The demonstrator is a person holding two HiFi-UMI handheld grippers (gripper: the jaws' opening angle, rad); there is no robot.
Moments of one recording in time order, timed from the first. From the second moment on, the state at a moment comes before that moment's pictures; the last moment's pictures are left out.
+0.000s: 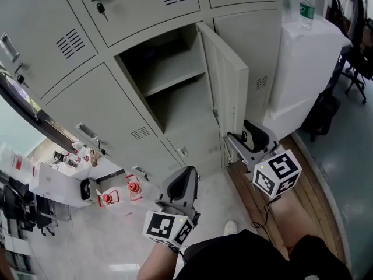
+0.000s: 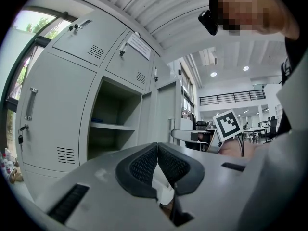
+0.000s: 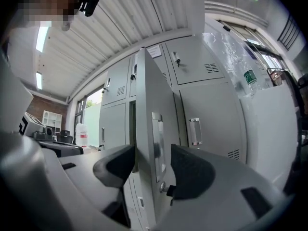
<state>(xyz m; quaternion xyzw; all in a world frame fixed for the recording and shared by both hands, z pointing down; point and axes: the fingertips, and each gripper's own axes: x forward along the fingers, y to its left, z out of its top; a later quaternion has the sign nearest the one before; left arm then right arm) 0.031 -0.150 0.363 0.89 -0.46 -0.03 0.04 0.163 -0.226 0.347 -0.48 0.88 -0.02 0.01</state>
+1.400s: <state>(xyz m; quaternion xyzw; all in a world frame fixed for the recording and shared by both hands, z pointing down) 0.006 -0.176 0.363 0.87 -0.49 -0.04 0.04 0.053 -0.235 0.356 -0.34 0.94 -0.02 -0.05</state>
